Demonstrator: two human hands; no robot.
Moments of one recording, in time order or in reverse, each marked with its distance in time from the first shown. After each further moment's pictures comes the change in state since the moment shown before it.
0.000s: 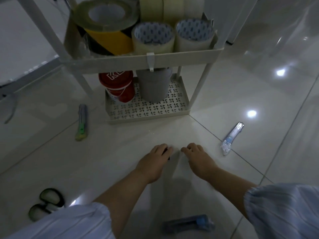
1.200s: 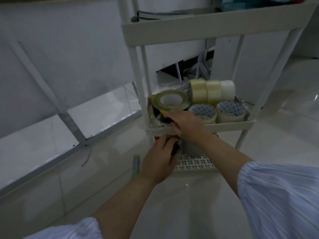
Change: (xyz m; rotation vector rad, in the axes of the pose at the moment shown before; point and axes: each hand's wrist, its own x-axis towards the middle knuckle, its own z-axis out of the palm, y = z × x) left_hand -0.071 -0.045 -0.187 0.070 0.821 0.057; right_hand 0.083 -0.174 -0.239 0.044 0.788 -0.630
